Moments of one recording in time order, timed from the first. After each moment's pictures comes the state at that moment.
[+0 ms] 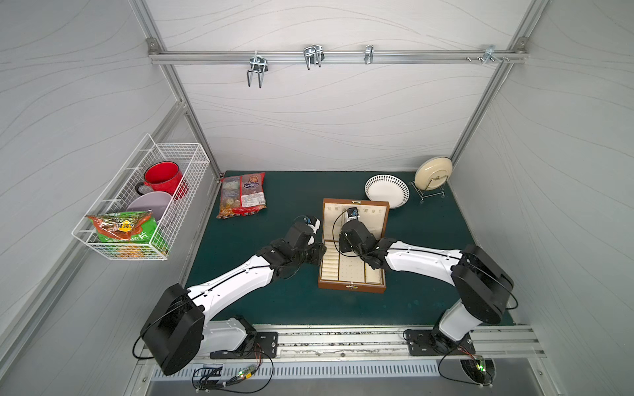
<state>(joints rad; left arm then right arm) -0.68 1.25 0.72 -0.27 0.07 -0.48 0.91 1.63 0.94 -0.05 0.39 0.49</state>
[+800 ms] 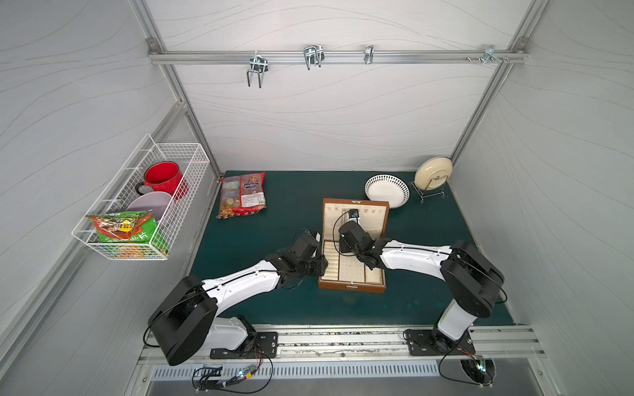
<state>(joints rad) -0.74 1.32 0.65 -0.22 0.08 -0.63 0.91 1.70 0.96 -0.06 0.43 0.55</state>
